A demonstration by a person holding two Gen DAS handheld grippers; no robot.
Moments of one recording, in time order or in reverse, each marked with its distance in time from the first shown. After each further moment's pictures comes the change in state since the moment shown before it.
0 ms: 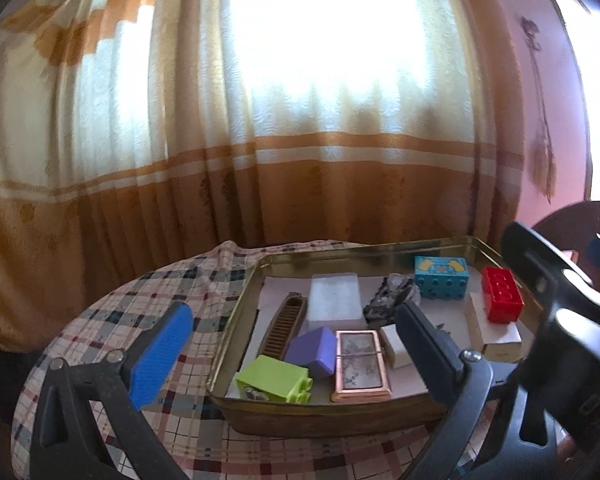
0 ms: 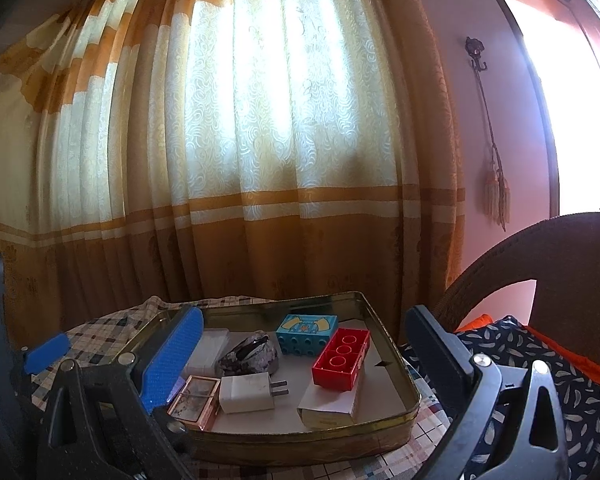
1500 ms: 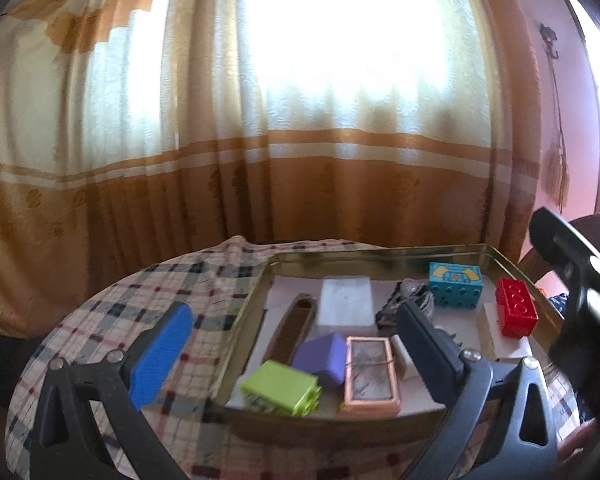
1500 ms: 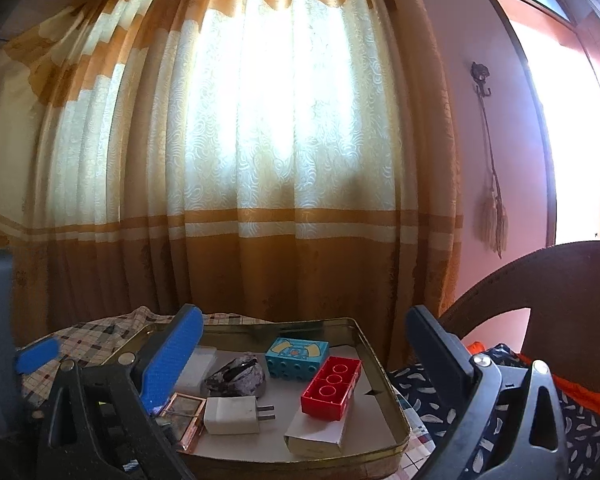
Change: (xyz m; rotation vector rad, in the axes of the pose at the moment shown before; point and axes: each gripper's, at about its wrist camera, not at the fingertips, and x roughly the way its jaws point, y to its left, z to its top) left arm 0.006 0.006 0.002 -0.042 0.018 0.031; right arm 0.006 0.001 0.009 -0.051 -0.070 -0.030
